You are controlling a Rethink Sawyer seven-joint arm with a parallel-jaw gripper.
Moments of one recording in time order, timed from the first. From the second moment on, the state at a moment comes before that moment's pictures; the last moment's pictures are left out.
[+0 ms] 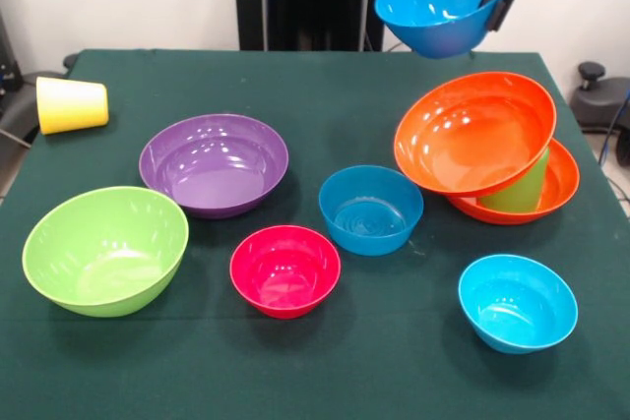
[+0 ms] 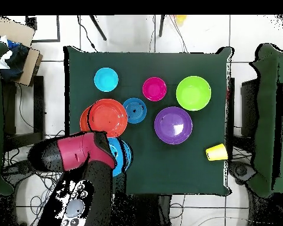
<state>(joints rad) 0.30 -0.74 -0.23 1.69 -0.12 0.67 2.73</state>
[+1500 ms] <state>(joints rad) 0.44 -0.51 -0.39 1.49 0.02 0.67 2.73</state>
